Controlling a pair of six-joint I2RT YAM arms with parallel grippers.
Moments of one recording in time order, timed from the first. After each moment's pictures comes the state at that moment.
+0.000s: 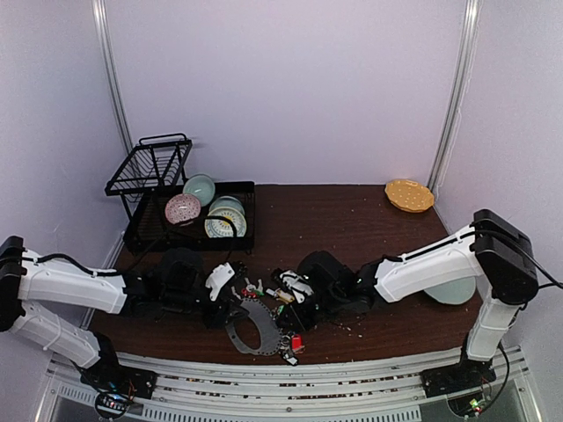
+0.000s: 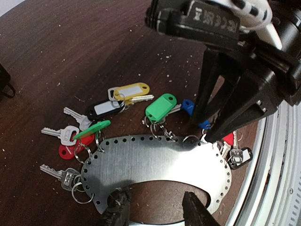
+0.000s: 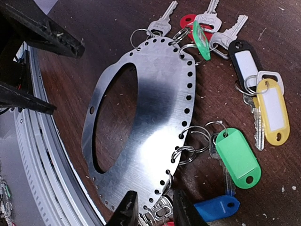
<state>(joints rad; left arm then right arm) -0.93 1.29 0.51 0.09 0.20 -0.08 1.08 1.79 0.97 -0.02 -0.22 0.44</state>
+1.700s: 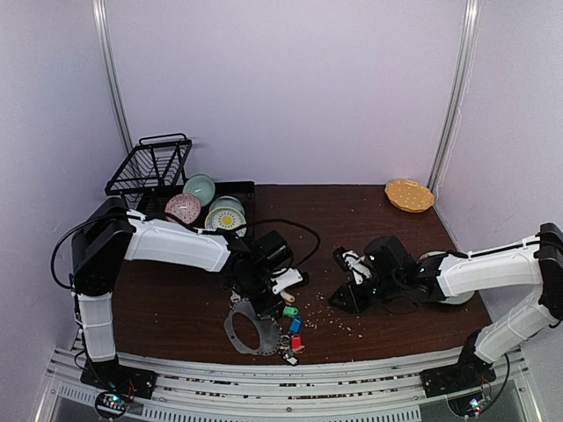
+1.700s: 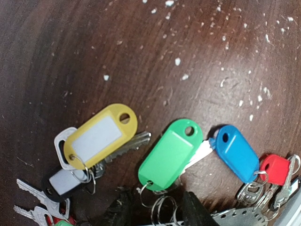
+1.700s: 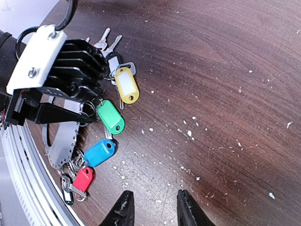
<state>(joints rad) -1.01 1.98 1.32 -0.56 0.11 0.12 0.83 1.39 0.63 -0.04 -0.18 0.37</state>
